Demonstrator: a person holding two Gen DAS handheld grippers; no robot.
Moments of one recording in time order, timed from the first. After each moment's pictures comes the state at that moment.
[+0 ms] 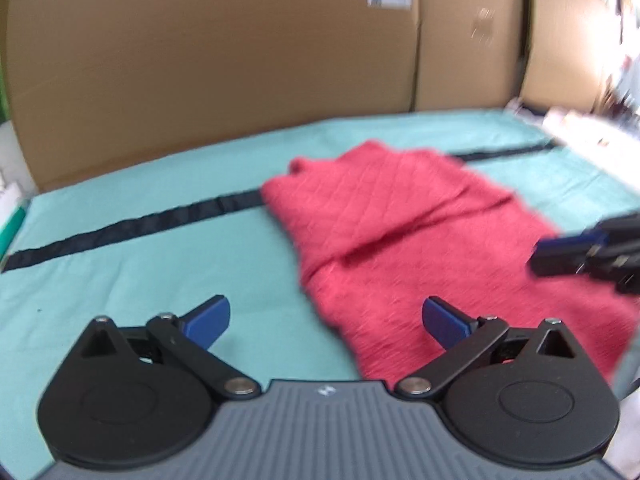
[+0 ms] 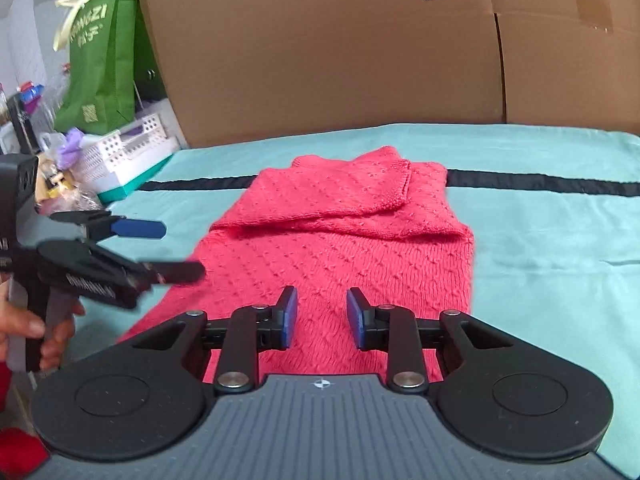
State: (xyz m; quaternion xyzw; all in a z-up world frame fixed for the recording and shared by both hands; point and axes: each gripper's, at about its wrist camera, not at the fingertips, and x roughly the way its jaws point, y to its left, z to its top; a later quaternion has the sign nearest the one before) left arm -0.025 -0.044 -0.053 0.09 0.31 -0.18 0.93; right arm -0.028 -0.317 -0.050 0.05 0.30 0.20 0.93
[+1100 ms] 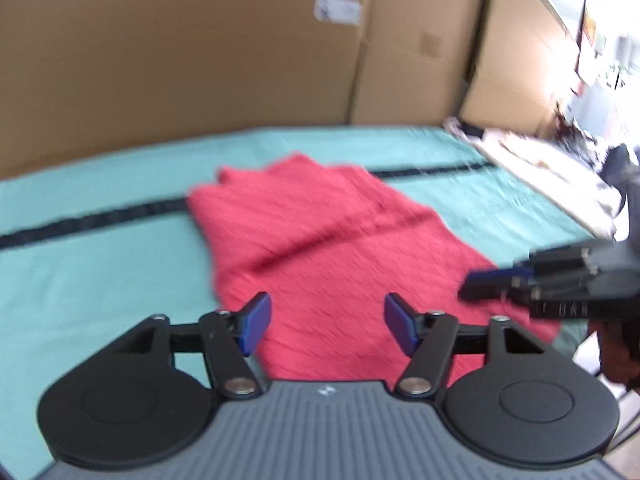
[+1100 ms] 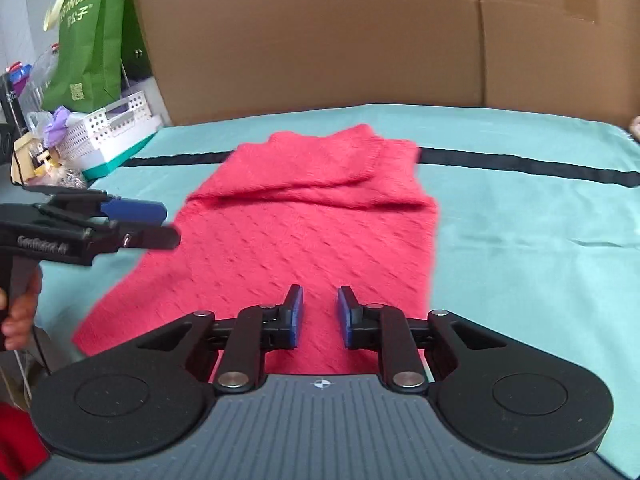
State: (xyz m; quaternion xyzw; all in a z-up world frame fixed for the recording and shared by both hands) left arm -0.041 -0.061 -0.046 0.03 0.33 -0.28 0.90; right arm -0.047 -0.342 -0.054 0.03 0.32 0.17 0.93
